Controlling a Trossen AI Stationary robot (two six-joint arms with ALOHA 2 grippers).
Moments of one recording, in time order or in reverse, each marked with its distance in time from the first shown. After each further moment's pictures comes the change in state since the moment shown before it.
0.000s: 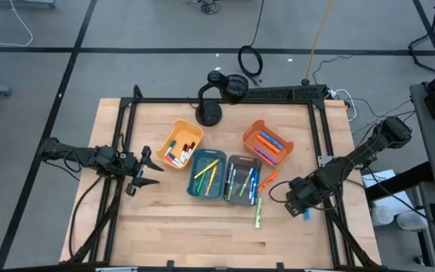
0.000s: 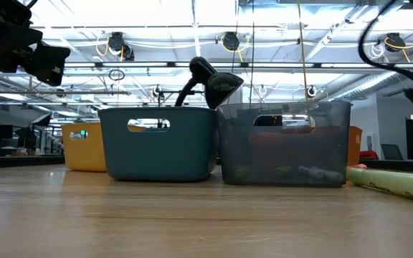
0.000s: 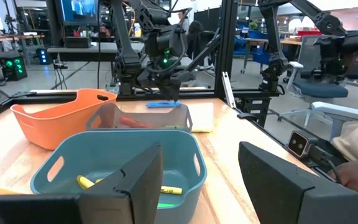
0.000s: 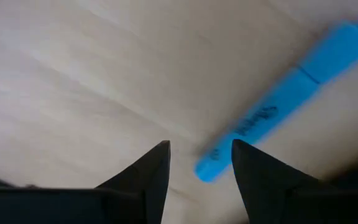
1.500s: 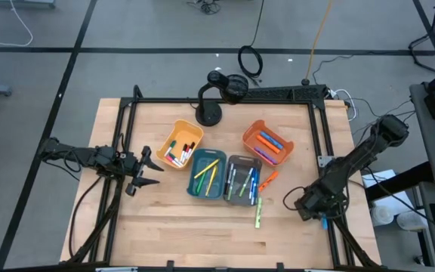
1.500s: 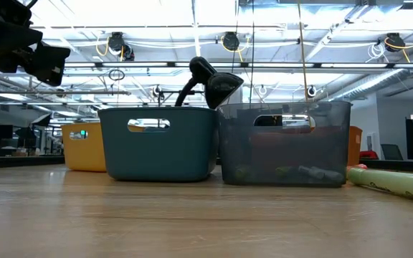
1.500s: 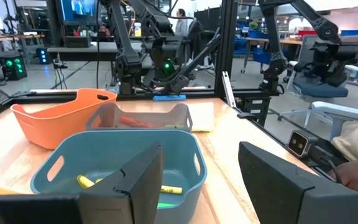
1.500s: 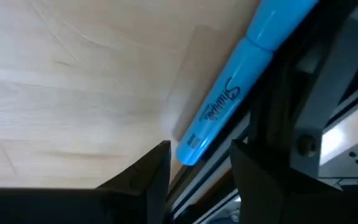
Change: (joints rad) left arm 0.000 0.000 0.000 -0.001 0.000 0.000; right arm 0.167 0.004 -0.073 -0.088 -0.257 0.368
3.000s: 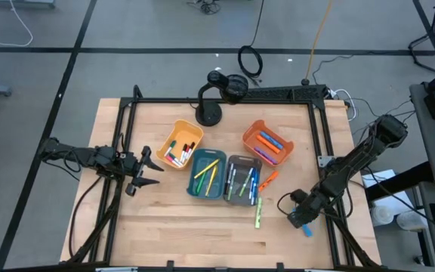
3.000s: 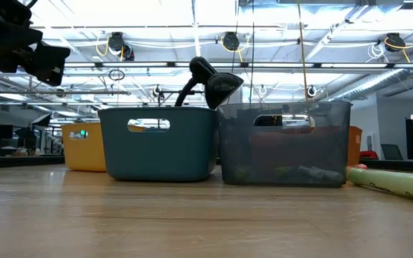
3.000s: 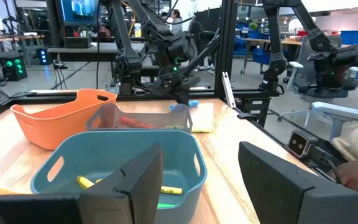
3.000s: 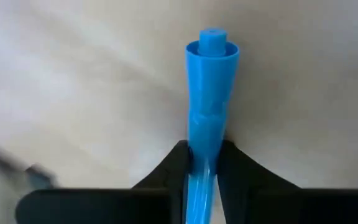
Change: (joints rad) left arm 0.000 0.000 0.000 0.002 0.000 0.000; right arm 0.029 0.056 -0.154 0.465 0.390 -0.198
